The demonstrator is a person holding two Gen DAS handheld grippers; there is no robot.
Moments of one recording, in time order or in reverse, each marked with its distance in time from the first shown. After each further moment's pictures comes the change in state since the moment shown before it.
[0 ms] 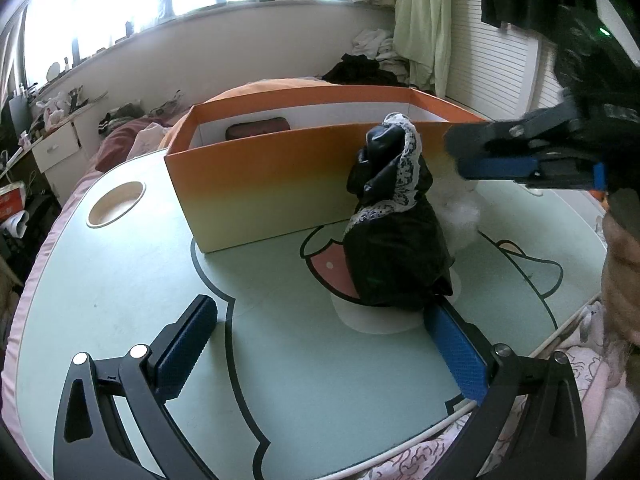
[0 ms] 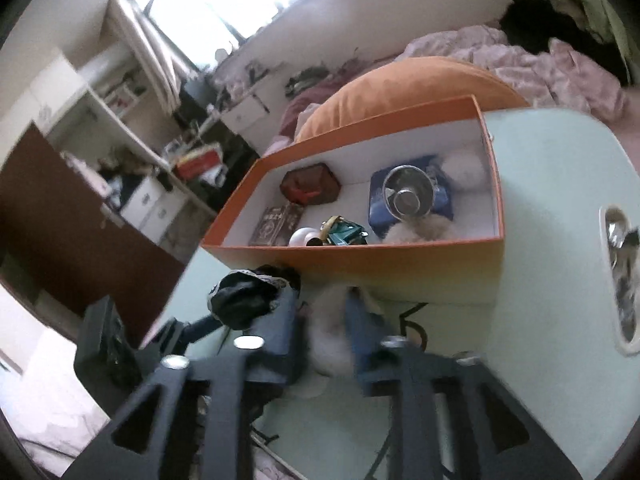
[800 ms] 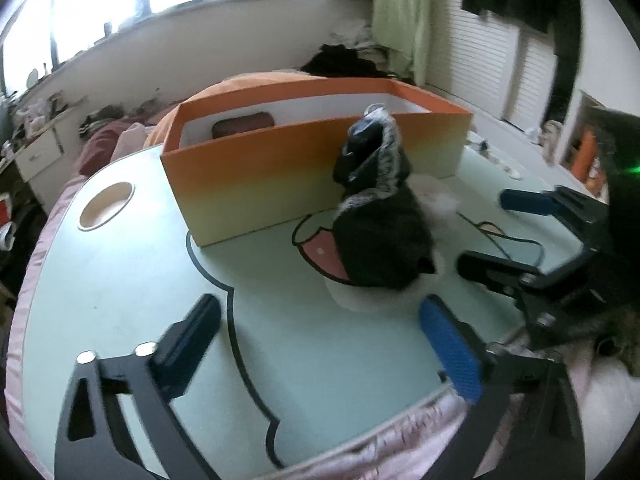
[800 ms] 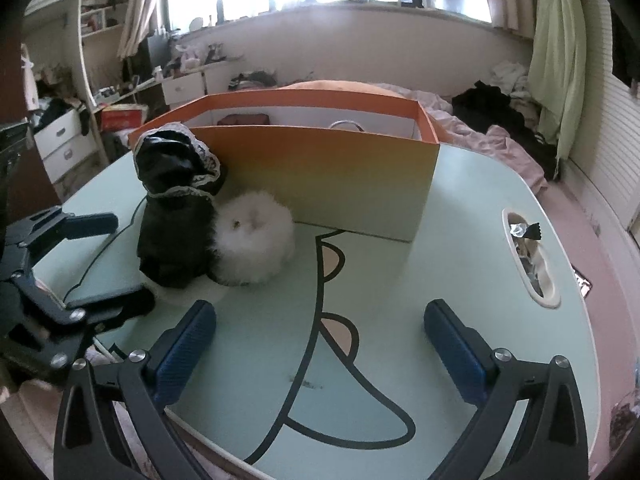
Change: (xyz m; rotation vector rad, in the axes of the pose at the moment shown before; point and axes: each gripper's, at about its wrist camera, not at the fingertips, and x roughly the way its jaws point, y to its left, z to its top) left arm -0.012 0.003 -0.003 0.061 0.037 -0.076; right arm 0.006 0.020 -0.086 -0.339 -0.062 -0.473
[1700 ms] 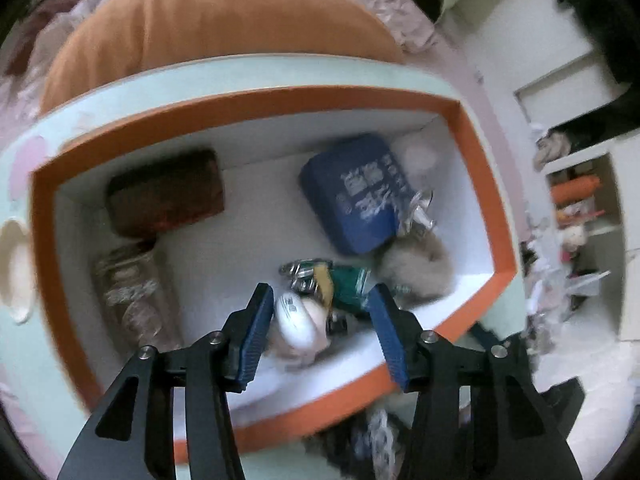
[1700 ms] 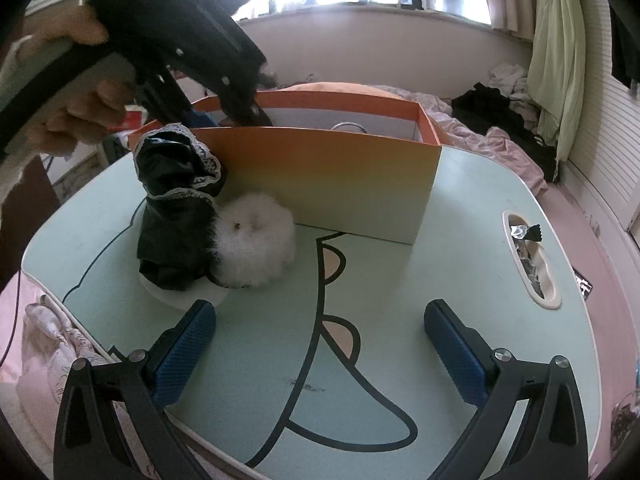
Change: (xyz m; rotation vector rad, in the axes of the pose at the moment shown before) left arm 0.121 0.031 0.146 -0.282 0.580 -0.280; right arm -0.004 -0.003 0.006 -0.001 -0.004 0.003
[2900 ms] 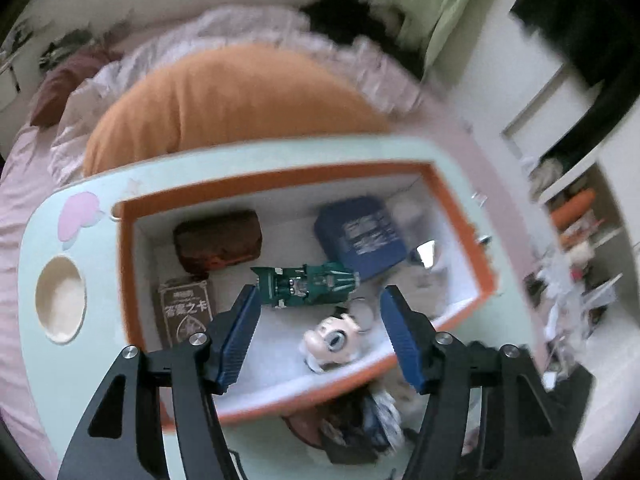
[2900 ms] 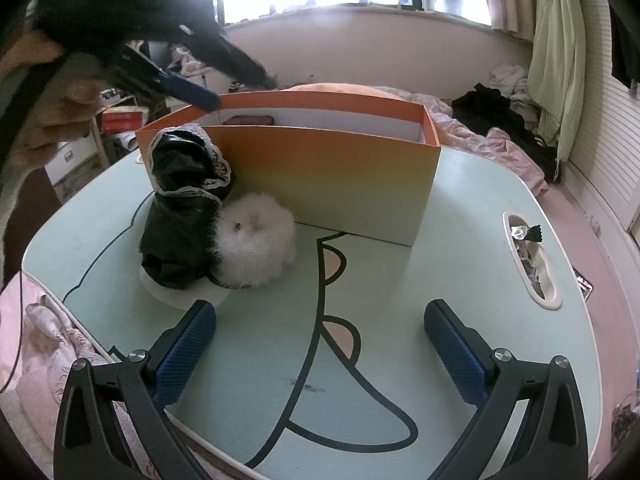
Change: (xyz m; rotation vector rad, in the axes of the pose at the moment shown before) left arm -0.042 -0.004 -0.006 0.113 -0.241 0.100; right arm -0.001 0.000 -0.001 -0.001 0.000 0.002
